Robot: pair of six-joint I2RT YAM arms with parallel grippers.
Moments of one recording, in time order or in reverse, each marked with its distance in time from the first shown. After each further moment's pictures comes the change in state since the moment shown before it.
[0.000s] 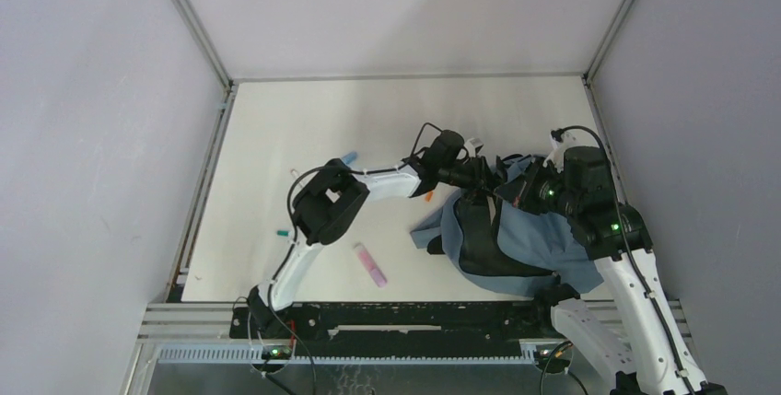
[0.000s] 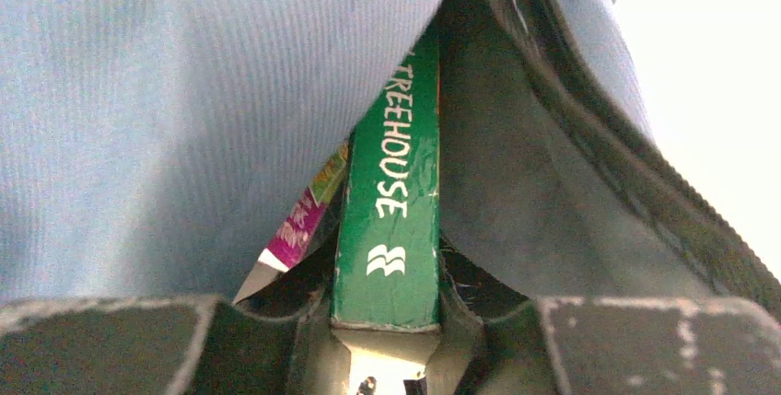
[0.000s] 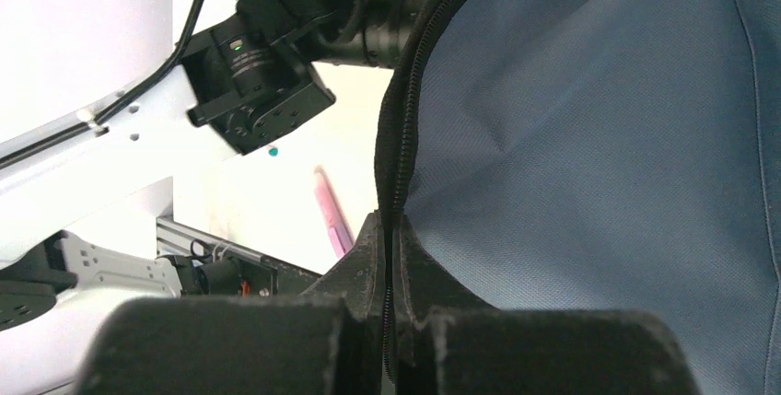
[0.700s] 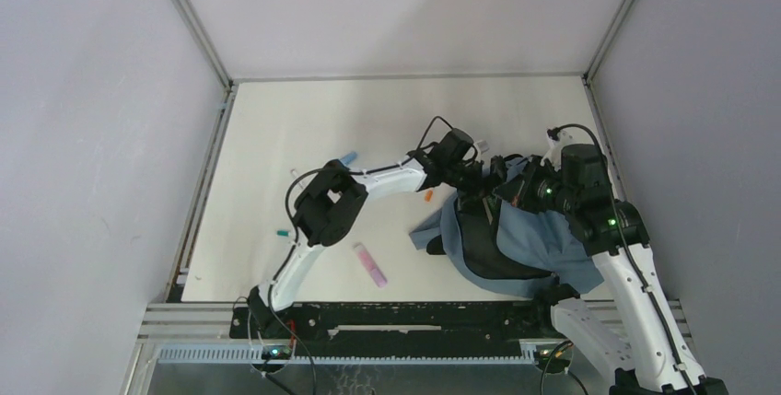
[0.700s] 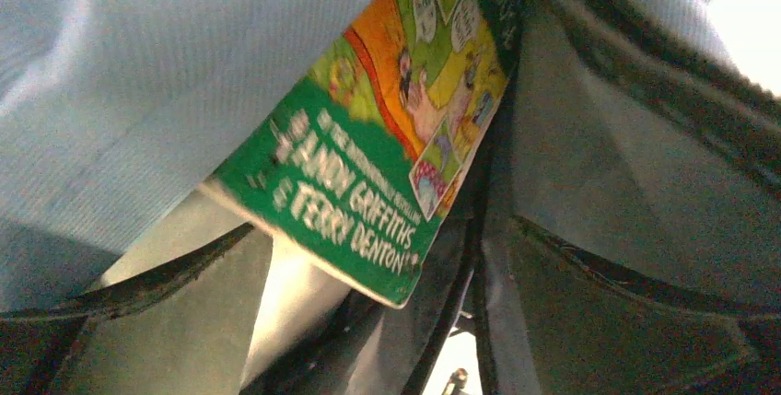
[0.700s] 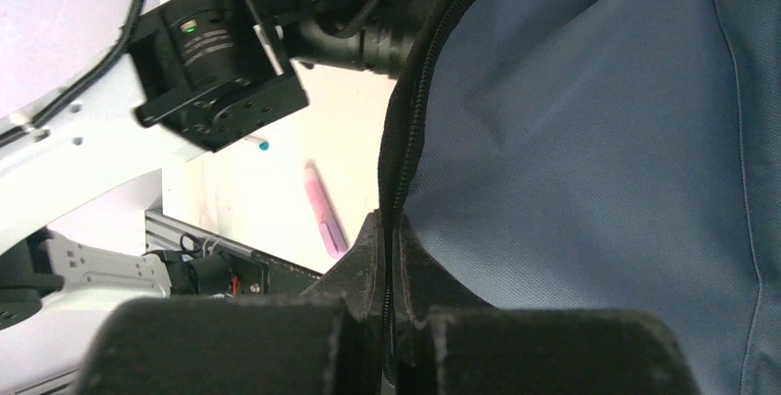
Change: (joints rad) left arm -0.021 0.053 0.182 -0.362 -0.050 0.314; right arm -0.010 0.023 0.000 0.000 -0.010 -0.027
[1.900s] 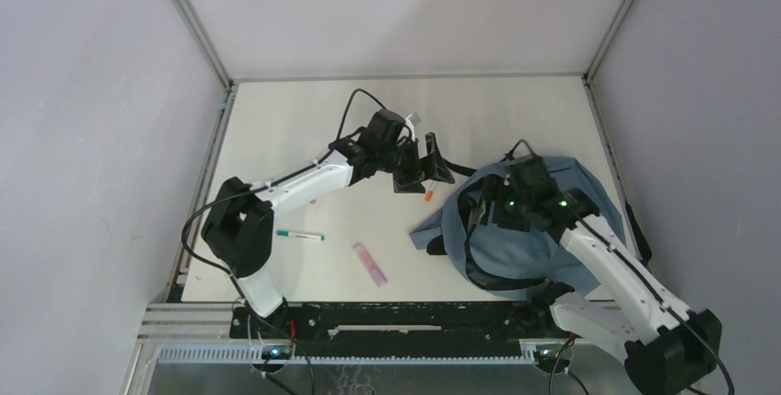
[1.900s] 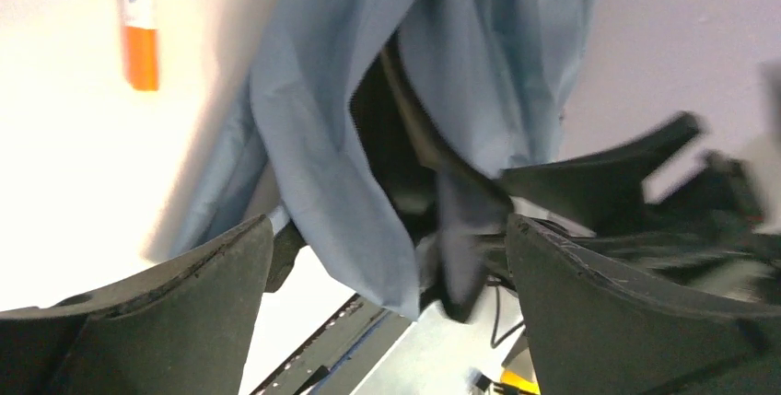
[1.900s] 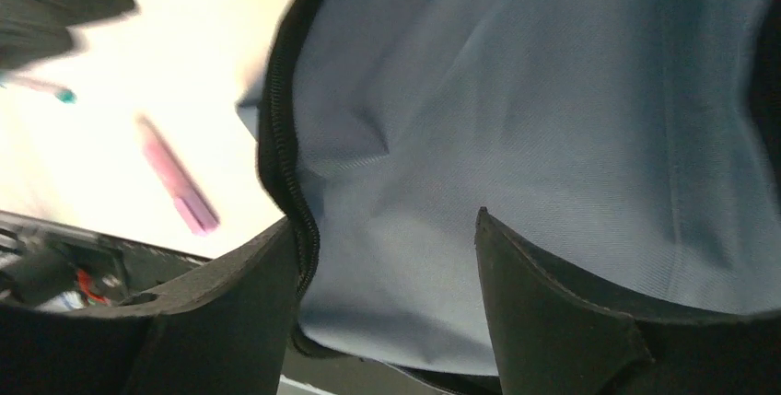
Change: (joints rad) left arm 0.185 -0.604 -0.450 -0.194 -0.254 0.207; right arm 0.247 0.203 -0.173 0.005 0.251 -0.010
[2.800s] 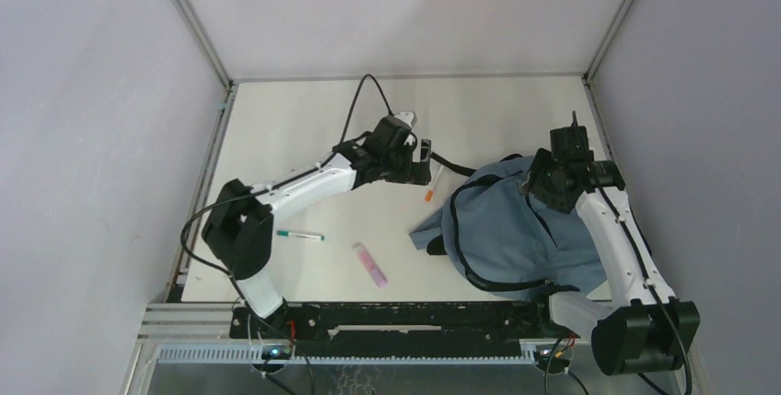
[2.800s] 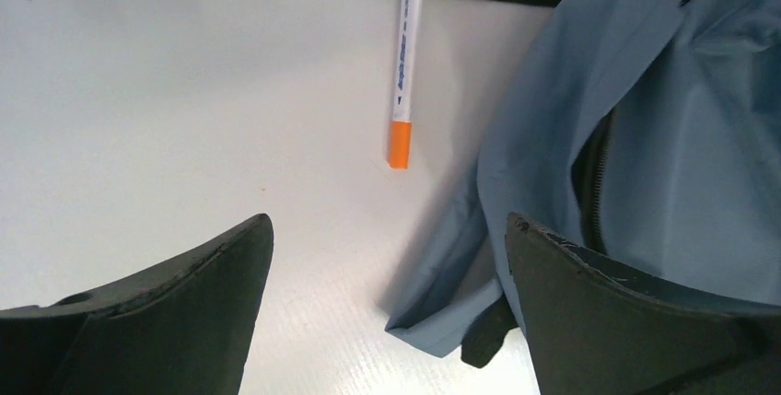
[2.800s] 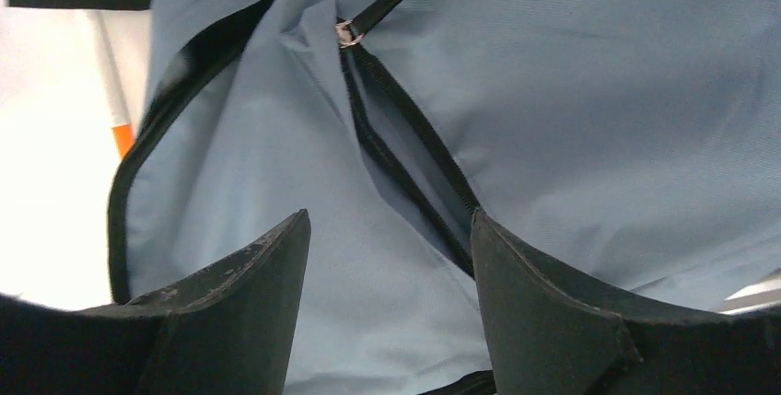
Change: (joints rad) left arm -0.053 -0.031 0.003 -0.098 -0.510 0.359; right arm -0.410 0.094 0.196 -0.139 0.145 -0.052
